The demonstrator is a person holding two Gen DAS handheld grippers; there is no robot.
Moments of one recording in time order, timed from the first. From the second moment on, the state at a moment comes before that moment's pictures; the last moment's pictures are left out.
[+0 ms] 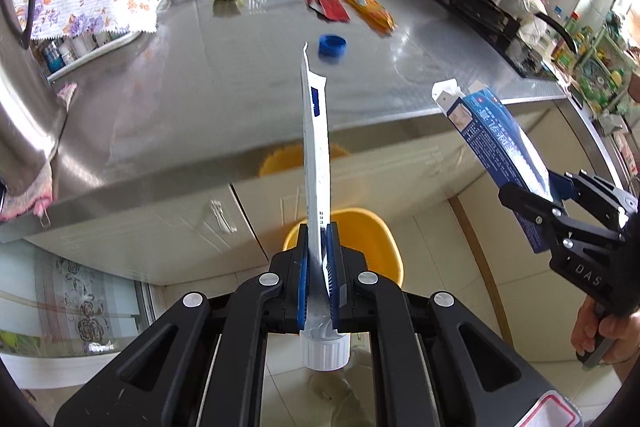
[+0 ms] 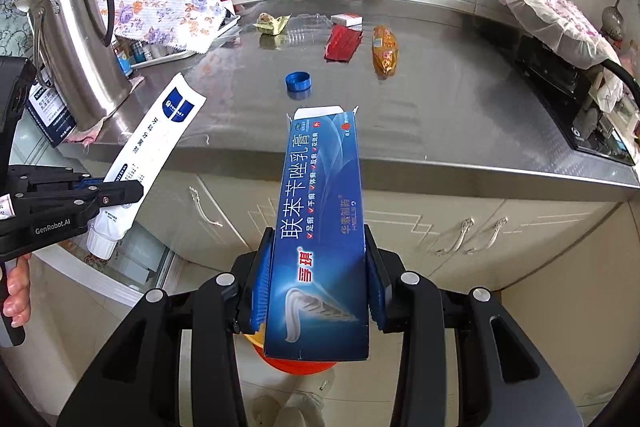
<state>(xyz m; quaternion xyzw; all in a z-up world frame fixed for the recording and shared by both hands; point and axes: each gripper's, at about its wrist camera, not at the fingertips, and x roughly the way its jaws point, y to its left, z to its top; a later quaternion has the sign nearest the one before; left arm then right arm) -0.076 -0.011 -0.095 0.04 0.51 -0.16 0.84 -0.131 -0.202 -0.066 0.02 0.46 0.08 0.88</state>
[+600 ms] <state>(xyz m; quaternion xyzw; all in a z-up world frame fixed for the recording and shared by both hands) -0.113 -0.031 -0.156 0.04 0.57 -0.17 0.80 -0.172 -0.207 -0.123 0.00 0.53 0.12 0.84</state>
